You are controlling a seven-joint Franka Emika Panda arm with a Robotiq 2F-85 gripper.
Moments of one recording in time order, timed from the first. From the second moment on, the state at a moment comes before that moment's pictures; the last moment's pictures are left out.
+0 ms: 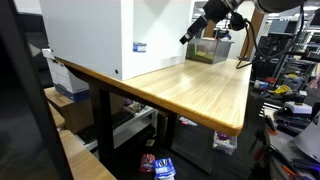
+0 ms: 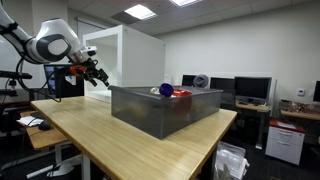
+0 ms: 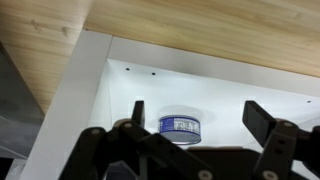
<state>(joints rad) 0.07 -0.39 0.12 -2.69 0.00 3.01 -0.02</state>
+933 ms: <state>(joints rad) -0.03 -0.38 0.18 -2.72 -0.02 3.01 0.02</state>
